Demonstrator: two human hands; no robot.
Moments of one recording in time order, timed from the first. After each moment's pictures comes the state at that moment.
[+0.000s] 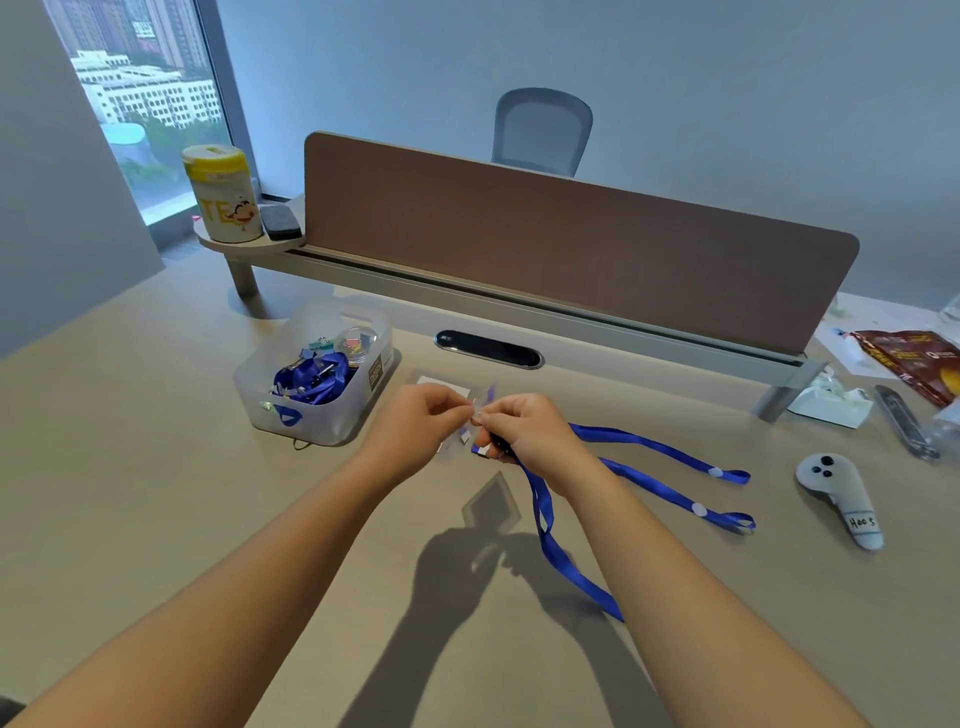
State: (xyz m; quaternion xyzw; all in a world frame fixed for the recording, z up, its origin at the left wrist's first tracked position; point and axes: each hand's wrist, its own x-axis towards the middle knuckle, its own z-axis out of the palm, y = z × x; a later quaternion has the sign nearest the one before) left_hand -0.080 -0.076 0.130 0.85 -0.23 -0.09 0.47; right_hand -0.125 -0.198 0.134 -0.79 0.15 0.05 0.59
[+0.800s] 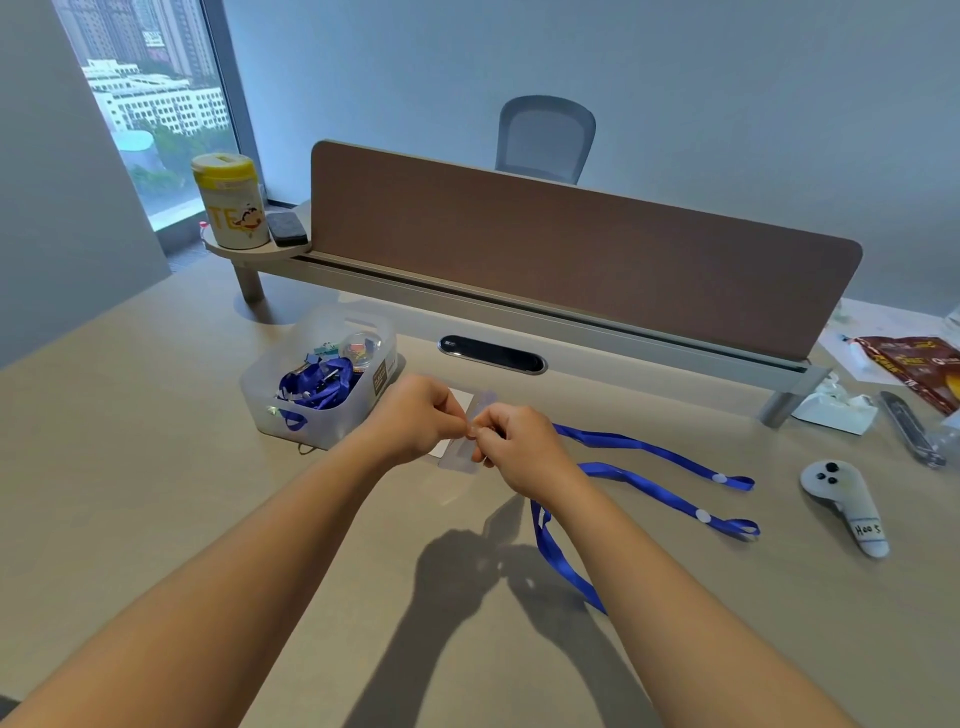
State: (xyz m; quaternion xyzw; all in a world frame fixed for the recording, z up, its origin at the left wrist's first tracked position) left_hand -0.068 -0.075 0.145 0.88 -0.21 -0.17 0.39; right_hand -0.129 -0.188 0.129 -0.91 0.07 -0.01 0.42
